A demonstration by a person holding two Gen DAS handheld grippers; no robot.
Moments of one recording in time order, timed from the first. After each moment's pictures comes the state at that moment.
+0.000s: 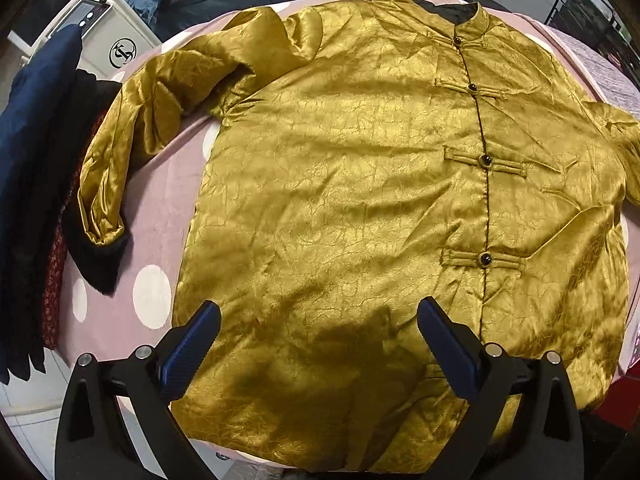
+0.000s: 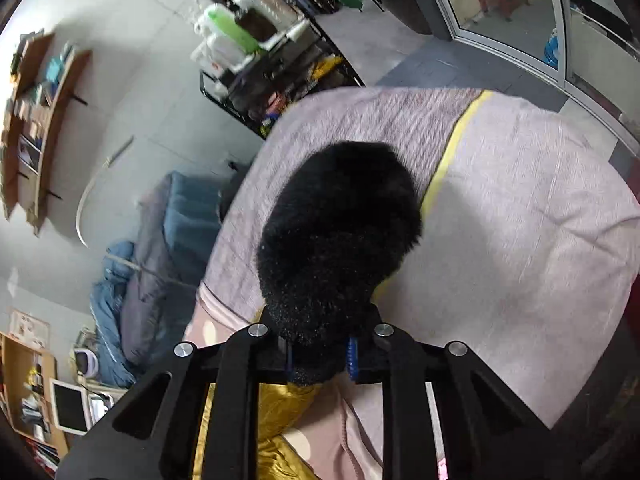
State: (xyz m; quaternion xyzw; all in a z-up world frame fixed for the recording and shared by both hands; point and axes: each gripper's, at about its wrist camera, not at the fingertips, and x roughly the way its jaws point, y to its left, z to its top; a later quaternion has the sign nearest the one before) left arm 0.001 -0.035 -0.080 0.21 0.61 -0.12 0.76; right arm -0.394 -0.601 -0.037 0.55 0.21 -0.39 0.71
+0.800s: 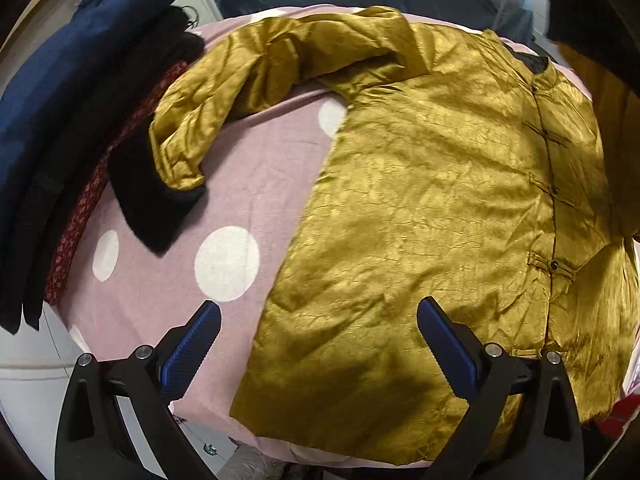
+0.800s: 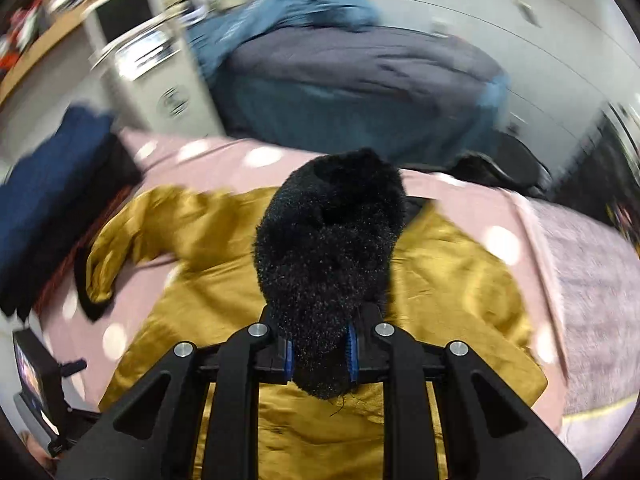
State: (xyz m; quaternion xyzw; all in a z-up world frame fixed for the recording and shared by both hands) left arm 0.010 0.072 -0.067 0.13 0.60 -0.05 0.79; right arm 0.035 -0.161 0.022 0.08 0.46 -0.03 0.88
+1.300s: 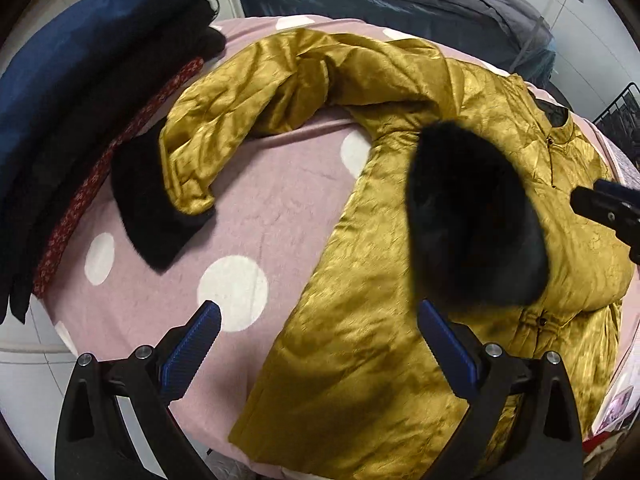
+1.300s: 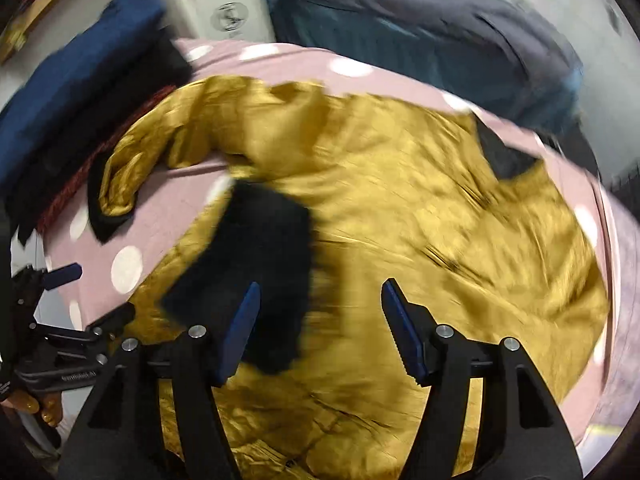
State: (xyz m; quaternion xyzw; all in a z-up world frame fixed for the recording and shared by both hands) left arm 0.049 0.082 -0.062 0.07 0.59 -0.05 0.80; right arm 0.055 -0.110 -0.061 0.07 0.55 0.03 0.83
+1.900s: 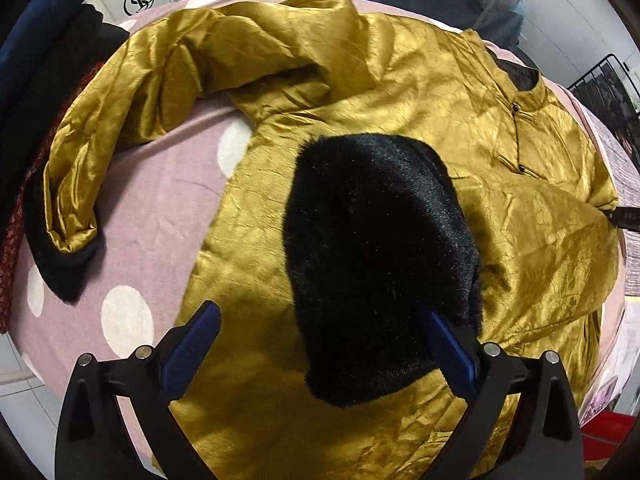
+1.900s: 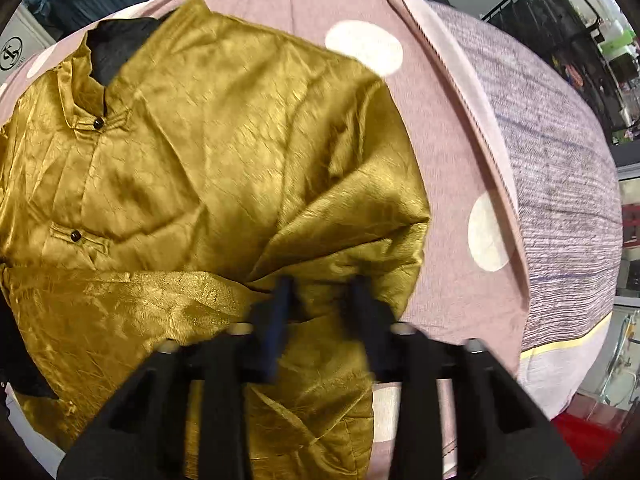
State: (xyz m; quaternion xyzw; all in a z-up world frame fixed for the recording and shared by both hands) left arm 0.075 0.002 -0.104 0.07 0.64 -0.12 0.76; right arm 0.022 -0.355 -0.152 0.13 0.67 -0.22 0.70
